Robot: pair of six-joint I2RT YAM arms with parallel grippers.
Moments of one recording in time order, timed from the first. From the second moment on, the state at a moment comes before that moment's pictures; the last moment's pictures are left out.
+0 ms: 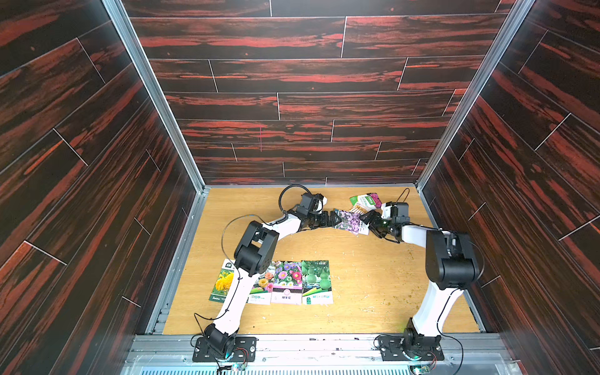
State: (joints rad) left arm -0.52 2.44 1.83 -0.06 0.59 -0.59; right arm 0.03 1.94 1.08 0.08 -0.49 0.70
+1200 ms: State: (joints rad) left arm -0.72 2.00 0.96 0.92 0.20 -0.95; right arm 0.30 1.67 0.34 1.20 -0.58 1.20
